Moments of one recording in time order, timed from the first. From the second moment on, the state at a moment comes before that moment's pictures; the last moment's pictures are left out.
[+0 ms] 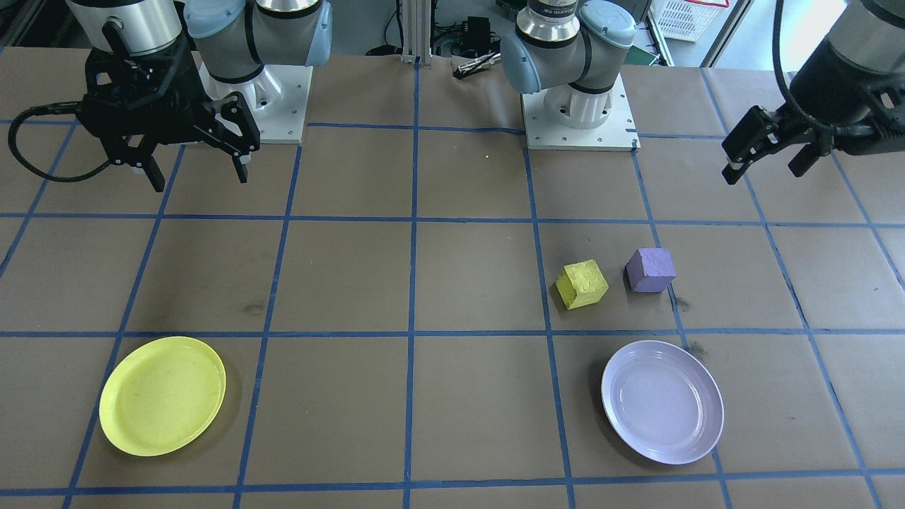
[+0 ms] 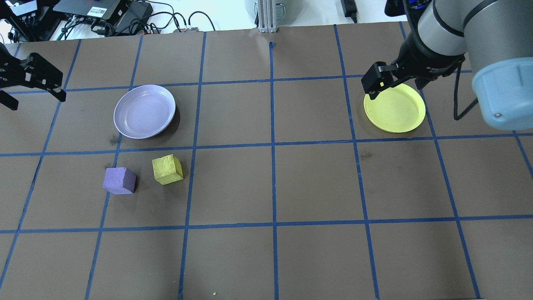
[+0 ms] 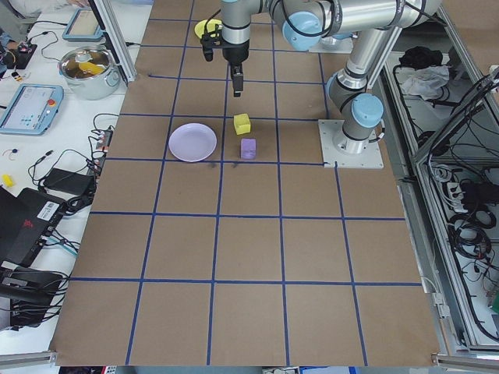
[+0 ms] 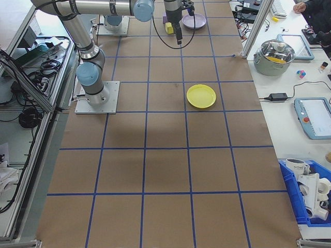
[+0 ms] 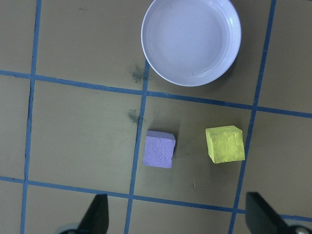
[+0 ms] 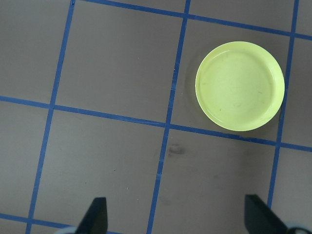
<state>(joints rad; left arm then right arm) -1.19 -1.51 -1.57 -1.60 1.57 0.23 1.56 -1.68 1.72 -1.80 -1.56 -0.18</state>
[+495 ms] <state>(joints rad) -1.16 -1.68 -1.58 -1.55 1.63 0.28 1.56 -1.68 1.72 -1.80 -1.56 -0.18</state>
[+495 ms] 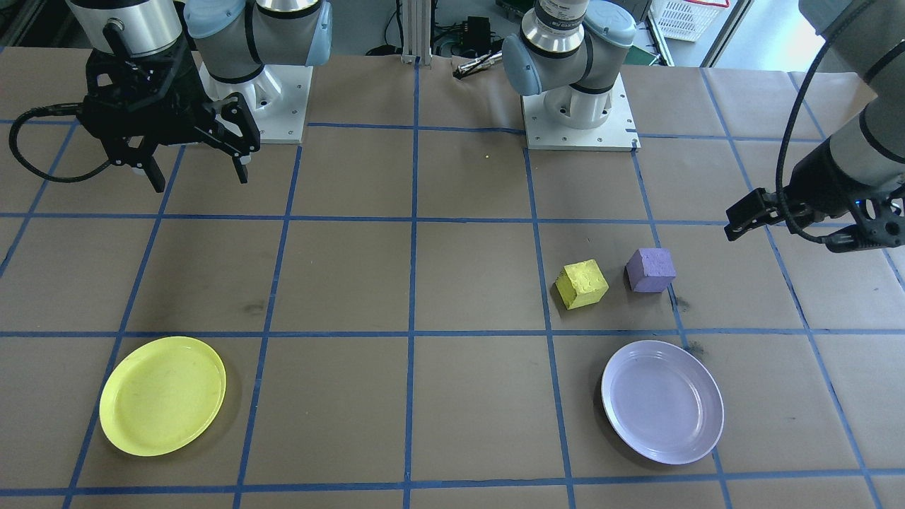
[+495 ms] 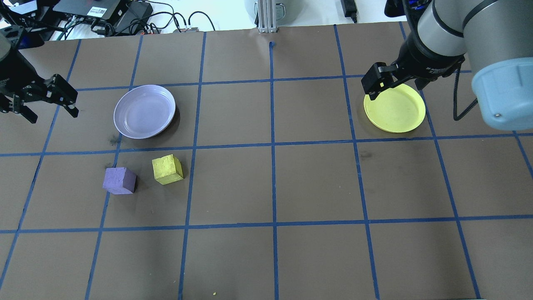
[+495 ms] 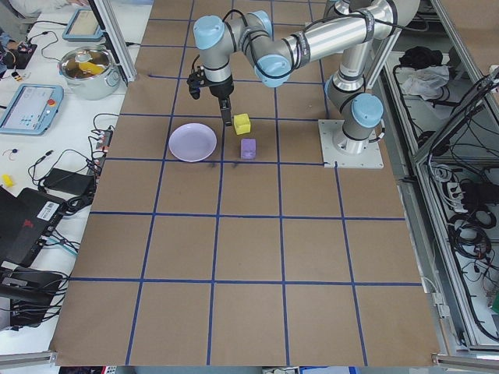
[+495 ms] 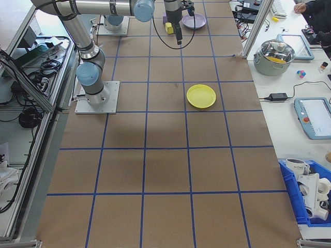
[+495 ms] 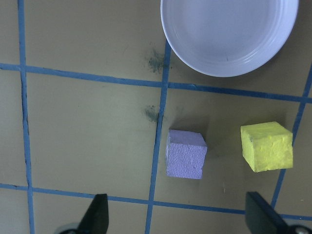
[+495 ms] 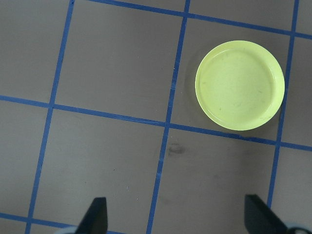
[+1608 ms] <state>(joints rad) -1.15 -1.82 -1.85 -1.46 1.65 0.32 1.56 -1.68 1.72 -1.80 -1.56 -0.18</state>
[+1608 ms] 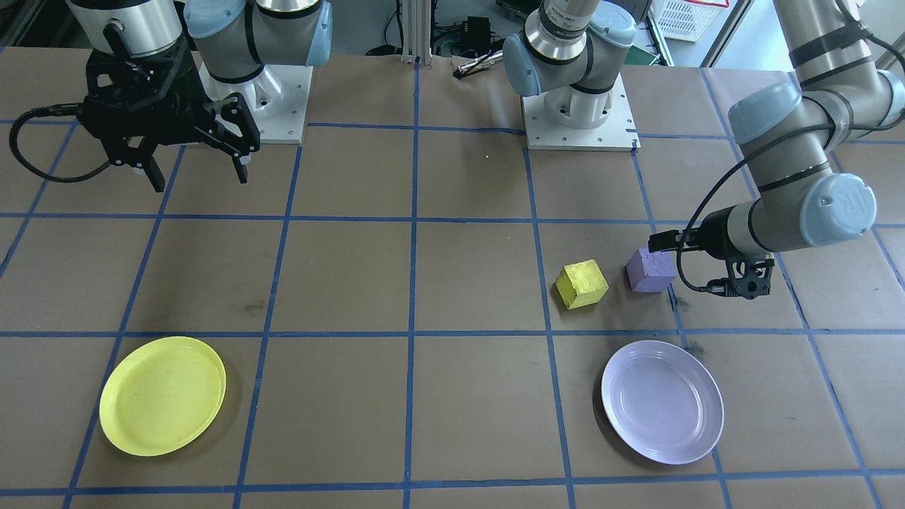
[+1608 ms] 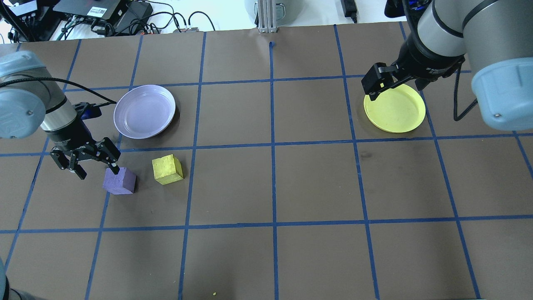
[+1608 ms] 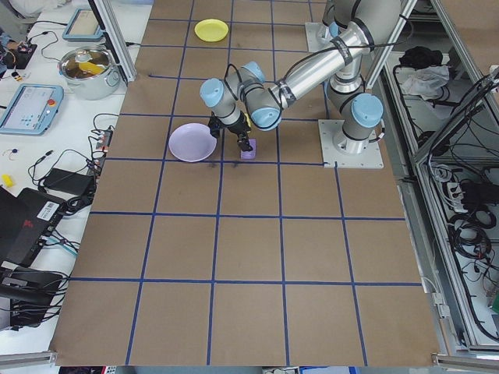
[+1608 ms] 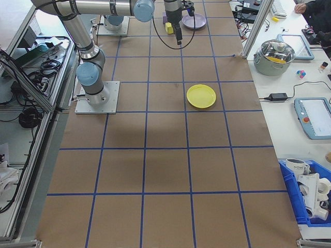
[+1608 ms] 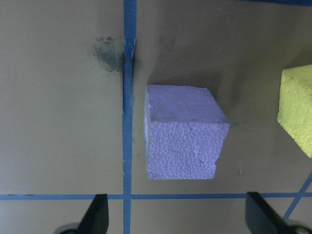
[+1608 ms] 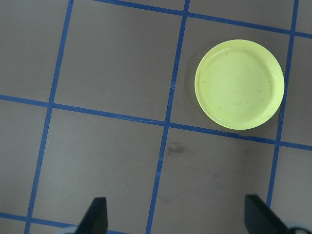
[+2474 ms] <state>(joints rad) -1.16 -1.94 -1.85 -1.36 1.64 0.32 1.56 -1.68 1.72 -1.80 -1.57 -0.19</state>
